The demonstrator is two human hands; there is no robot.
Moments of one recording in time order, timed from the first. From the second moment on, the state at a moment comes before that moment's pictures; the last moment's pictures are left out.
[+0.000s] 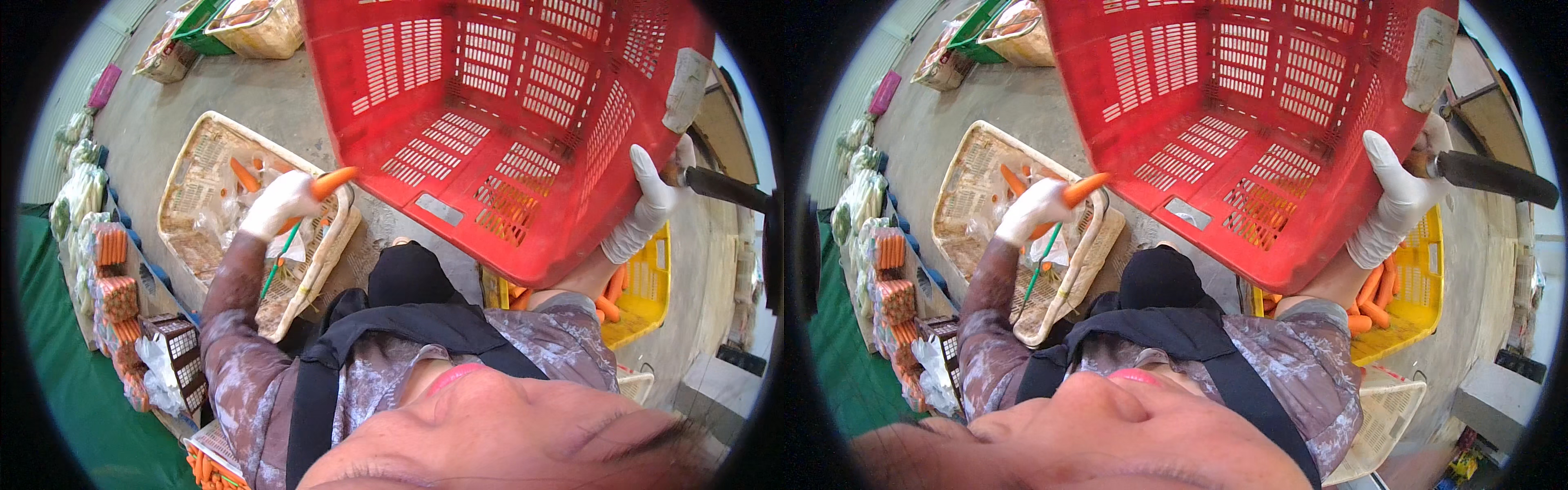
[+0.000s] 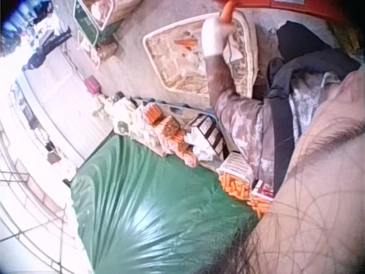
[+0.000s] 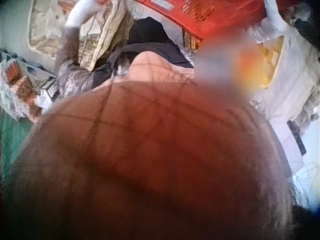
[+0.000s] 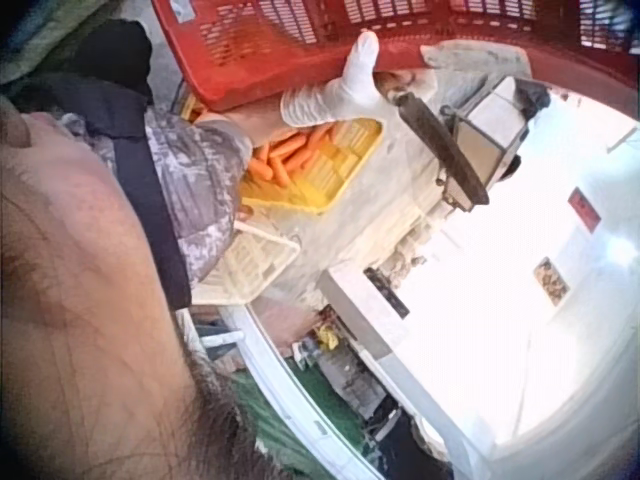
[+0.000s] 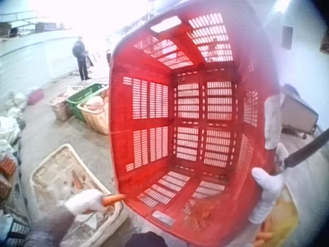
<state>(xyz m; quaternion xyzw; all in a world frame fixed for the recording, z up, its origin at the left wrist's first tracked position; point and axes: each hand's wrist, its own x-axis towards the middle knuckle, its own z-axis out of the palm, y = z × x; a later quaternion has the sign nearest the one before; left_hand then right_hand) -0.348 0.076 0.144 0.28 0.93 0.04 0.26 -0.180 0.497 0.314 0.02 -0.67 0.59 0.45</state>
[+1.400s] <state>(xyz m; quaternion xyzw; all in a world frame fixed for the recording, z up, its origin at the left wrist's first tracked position) -0.519 0.232 0.040 -0.23 0.37 0.87 0.20 -0.445 0.518 0.005 -0.46 -0.61 0.54 0.36</state>
